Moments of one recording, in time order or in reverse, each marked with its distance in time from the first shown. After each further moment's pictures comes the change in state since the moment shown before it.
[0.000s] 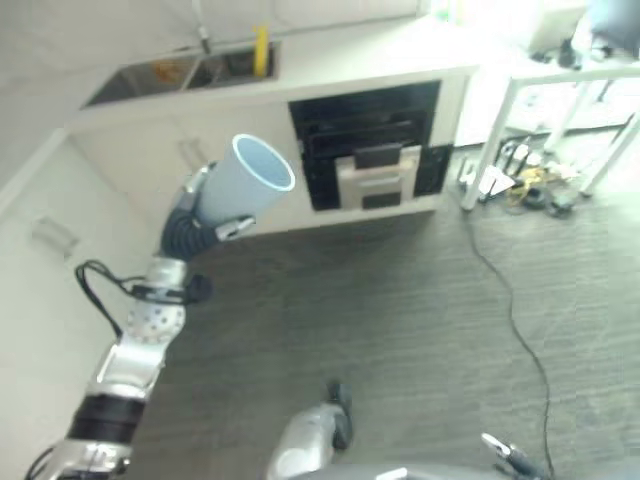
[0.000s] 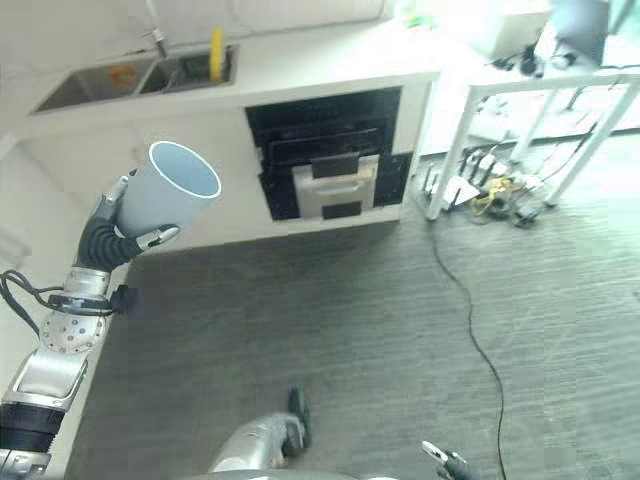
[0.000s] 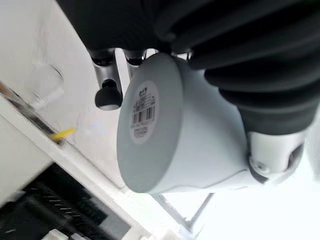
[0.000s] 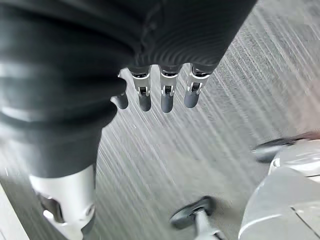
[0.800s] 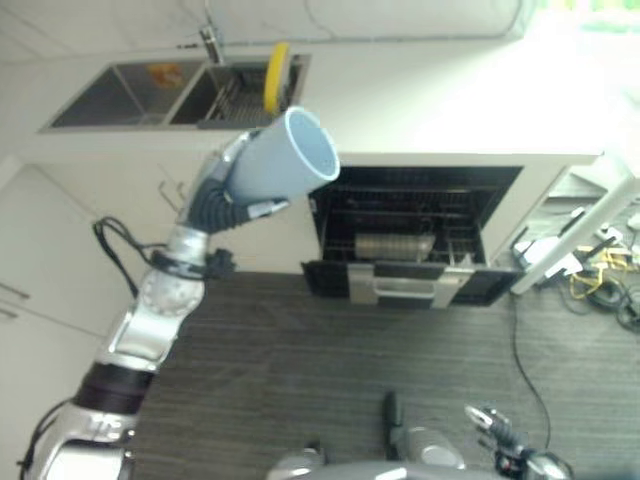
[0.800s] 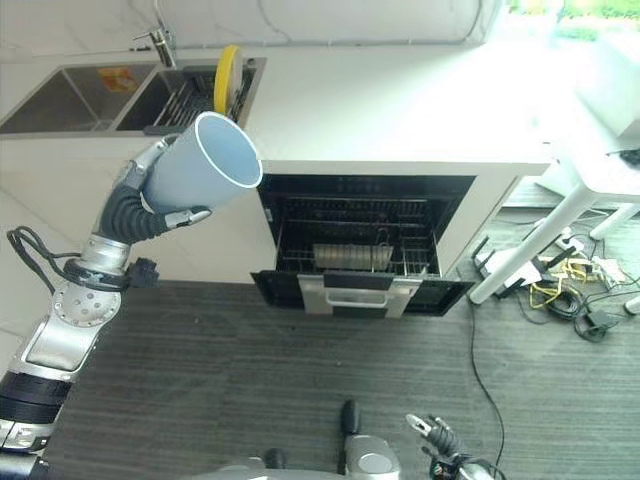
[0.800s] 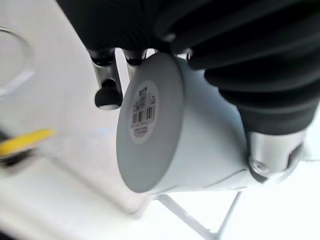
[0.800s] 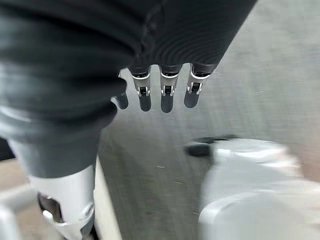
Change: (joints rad) left arm -0.131 0.066 -0.109 -0.139 0.064 0.039 0.012; right arm -0.073 -0.008 0.004 -0.089 -0.053 -0.074 0.001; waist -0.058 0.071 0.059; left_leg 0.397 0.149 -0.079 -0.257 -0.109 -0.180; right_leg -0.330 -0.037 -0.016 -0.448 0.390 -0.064
